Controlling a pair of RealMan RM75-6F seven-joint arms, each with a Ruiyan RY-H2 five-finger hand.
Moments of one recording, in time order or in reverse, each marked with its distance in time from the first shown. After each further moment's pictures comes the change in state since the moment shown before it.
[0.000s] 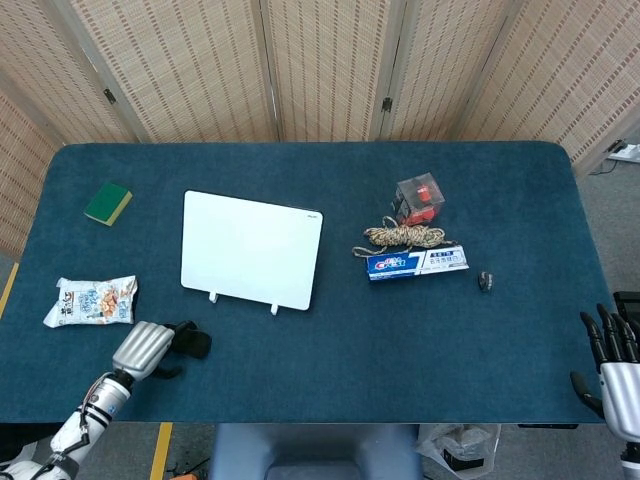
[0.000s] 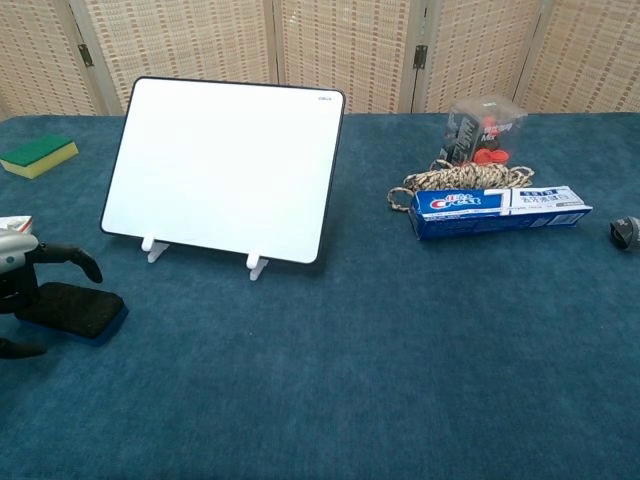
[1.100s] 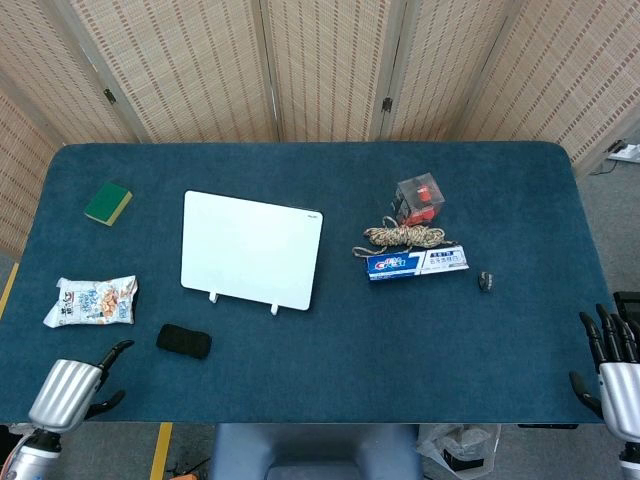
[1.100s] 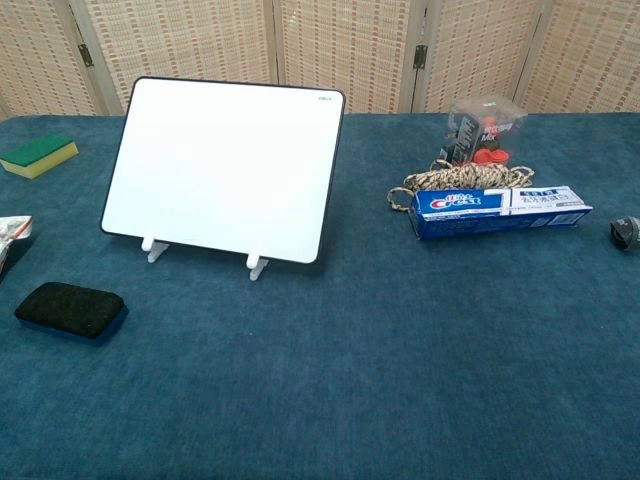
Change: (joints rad) left arm 0.298 0.129 0.079 -0.022 0.253 0.443 -0.013; right arm -0.002 -0.002 0.001 -0.003 -0.002 0.004 -0.004
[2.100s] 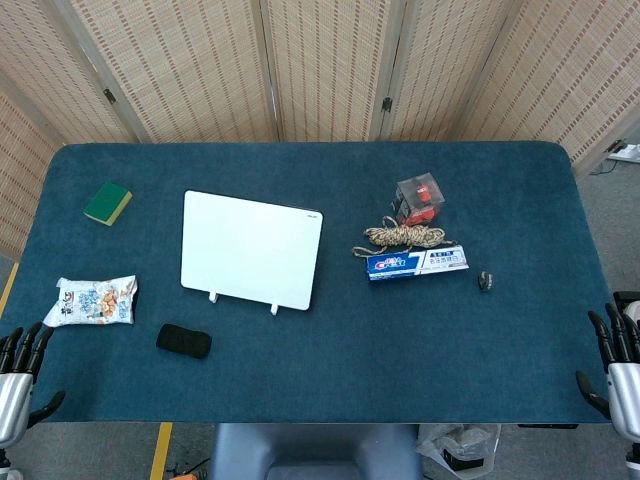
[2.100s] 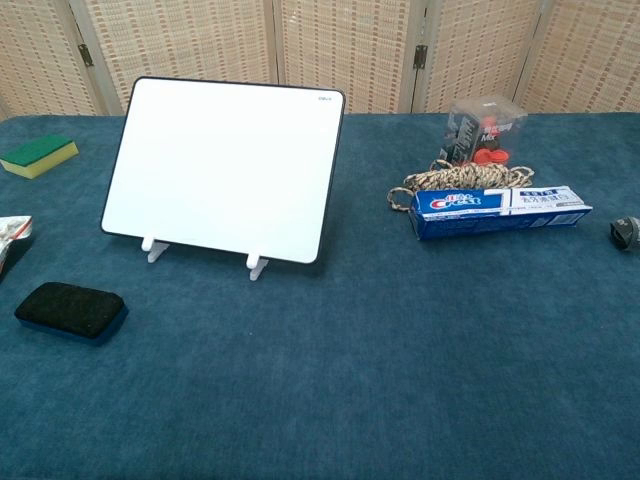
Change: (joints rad) left arm 0.124 0.031 -0.022 -0.004 -0.173 0.187 0.104; right arm -0.008 0.008 0.004 0.001 0.009 0.014 0.023
